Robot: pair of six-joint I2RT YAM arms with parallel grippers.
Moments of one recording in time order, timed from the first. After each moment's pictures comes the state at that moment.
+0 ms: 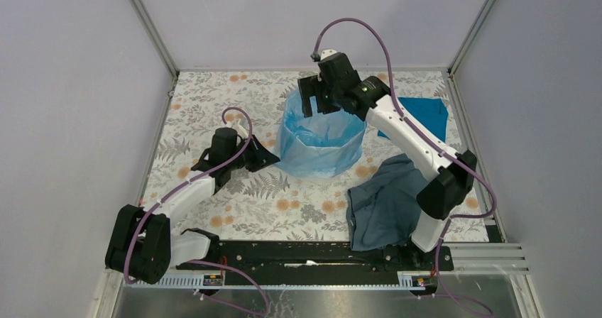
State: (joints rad) left arm -0.31 1.20 0.57 0.04 0.46 -0.83; right arm 0.69 1.74 1.83 -0.83 0.11 0.30
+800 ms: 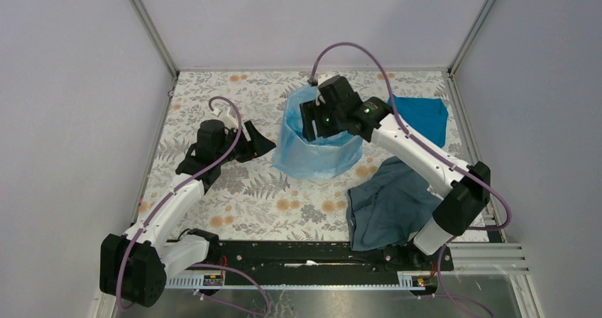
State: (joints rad) left arm -0.27 1.04 0.68 -0.15 0.39 -0.67; right arm 0.76 1.62 1.56 -0.75 -0.04 0.35
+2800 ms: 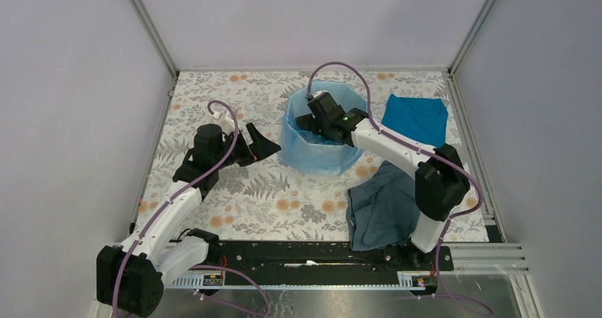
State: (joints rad) left arm -0.28 0.96 0.66 -0.13 0.46 -0.73; right arm 0.74 1.79 1.42 -0.56 0.14 0.35
